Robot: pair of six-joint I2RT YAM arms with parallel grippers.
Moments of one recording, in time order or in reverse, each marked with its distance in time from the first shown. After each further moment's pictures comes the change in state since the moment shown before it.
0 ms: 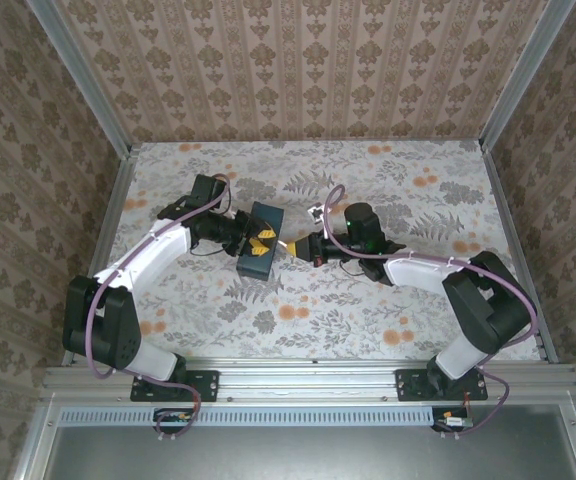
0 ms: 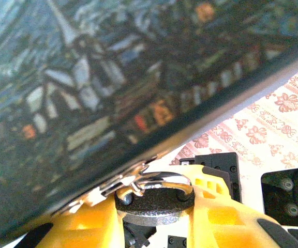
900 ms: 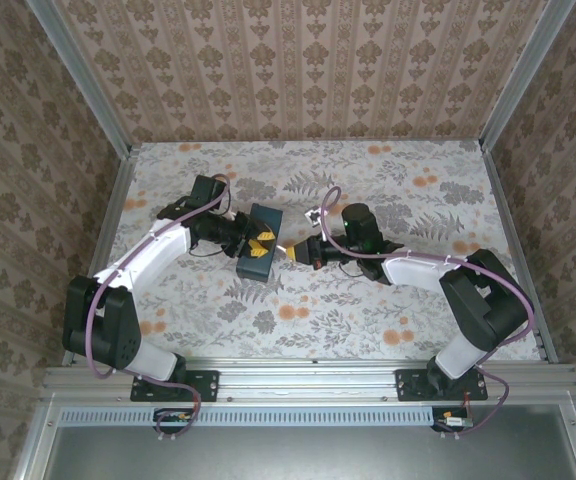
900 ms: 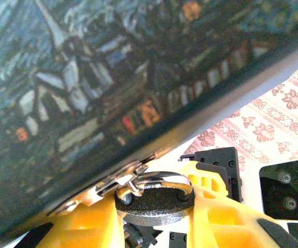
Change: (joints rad) left arm 0.003 0.000 0.000 -0.026 -0.001 0.045; right arm 0.011 0.013 0.008 -0.036 -0.037 -0.023
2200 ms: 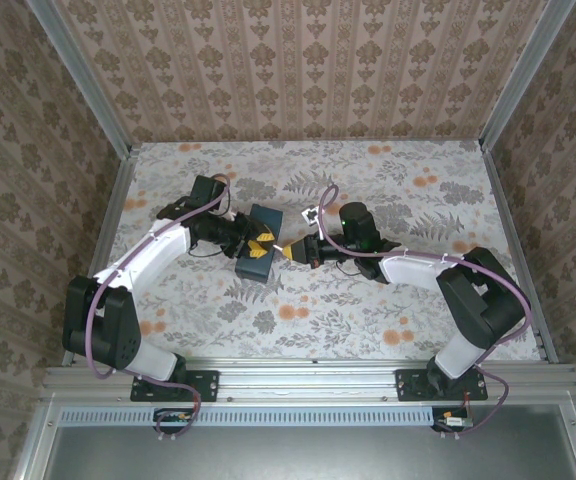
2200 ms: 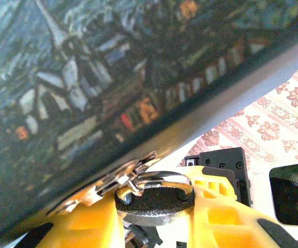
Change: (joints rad) left arm -0.001 0.000 0.000 -0.014 -0.004 0.030; right arm 0.002 0.021 0.021 0.028 -0.015 0.027
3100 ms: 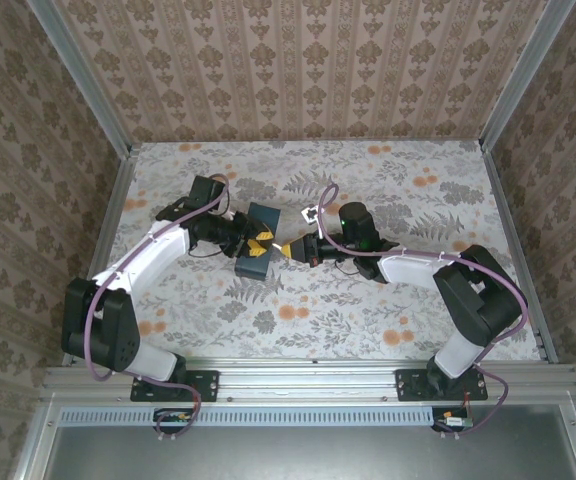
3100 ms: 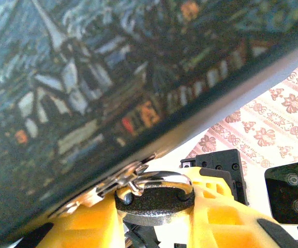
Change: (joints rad) left arm 0.001 -0.014 -0.013 0.029 -0.022 -0.024; right arm 0.000 0.018 0.001 0.040 0.000 0.030
